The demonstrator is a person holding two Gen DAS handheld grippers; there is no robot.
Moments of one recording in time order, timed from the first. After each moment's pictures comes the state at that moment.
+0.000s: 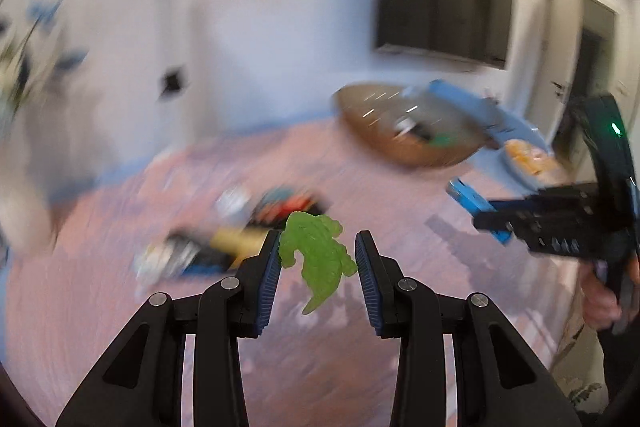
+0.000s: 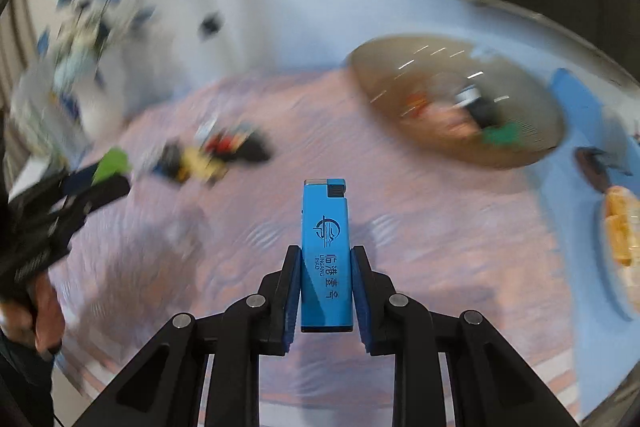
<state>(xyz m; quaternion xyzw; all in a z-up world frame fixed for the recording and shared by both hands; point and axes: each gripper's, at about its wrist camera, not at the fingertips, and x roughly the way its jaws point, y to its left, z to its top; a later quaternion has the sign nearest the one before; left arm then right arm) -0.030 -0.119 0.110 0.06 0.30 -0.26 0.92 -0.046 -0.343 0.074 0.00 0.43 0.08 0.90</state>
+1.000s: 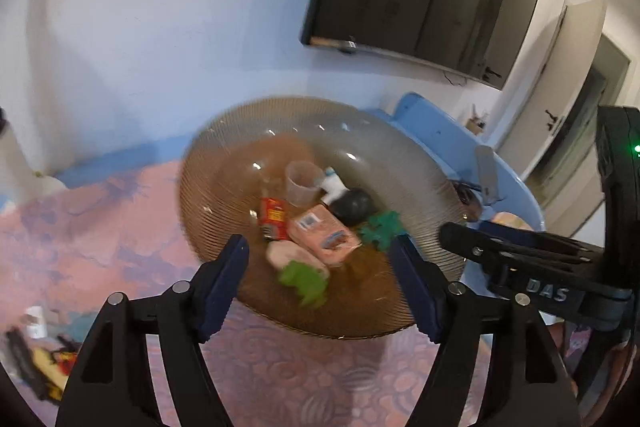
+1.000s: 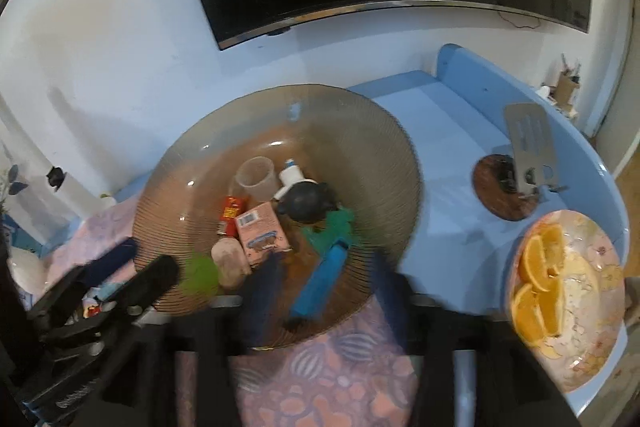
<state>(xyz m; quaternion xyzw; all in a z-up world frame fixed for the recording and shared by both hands) 0.106 -0.291 0.104 -0.03 0.37 -0.28 0.89 0.071 -0.478 0.117 0.09 0.44 -0.08 0.89</state>
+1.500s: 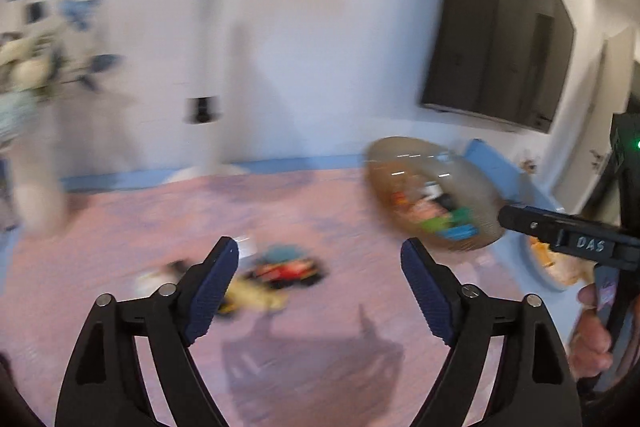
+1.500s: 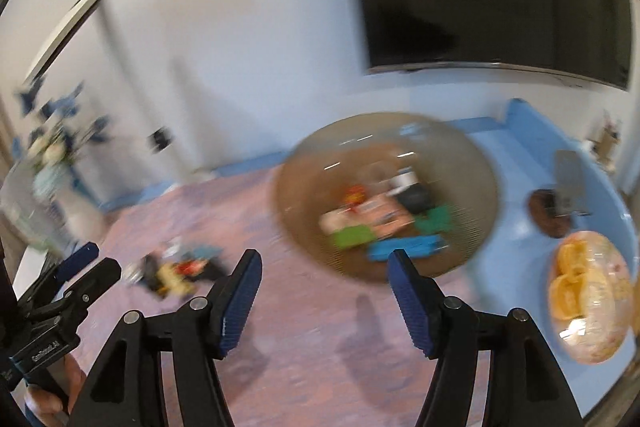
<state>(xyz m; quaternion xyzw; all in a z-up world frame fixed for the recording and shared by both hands) -0.012 -0.111 0.128 -0.04 0.30 -0.14 0.94 0.006 -0.375 0.150 0.05 0.39 0.05 0.92</state>
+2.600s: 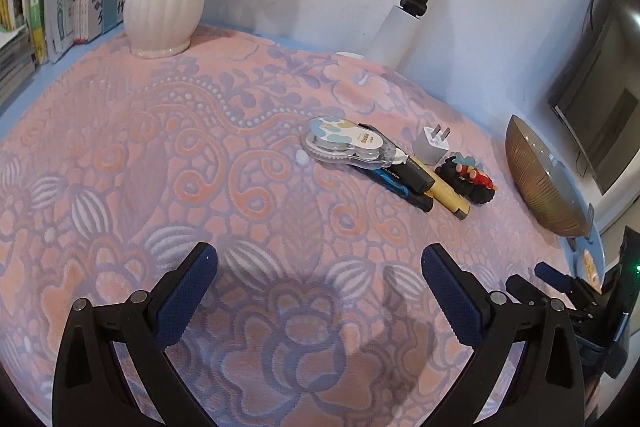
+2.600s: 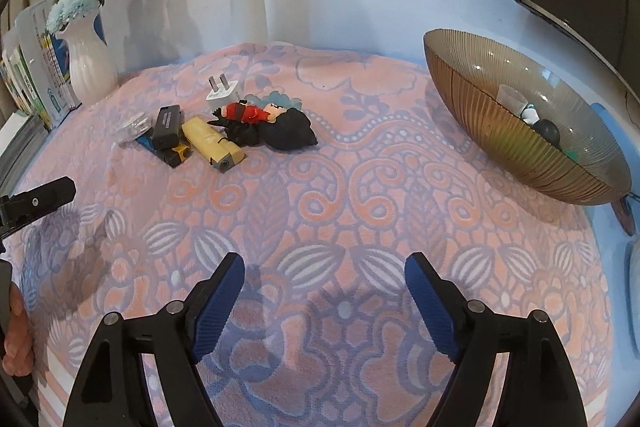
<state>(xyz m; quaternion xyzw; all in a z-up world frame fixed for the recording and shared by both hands) -0.026 0.027 0.004 -0.19 0.40 -0.03 0.90 -0.003 -0.259 0.015 -0.08 0.44 0.10 0.89</state>
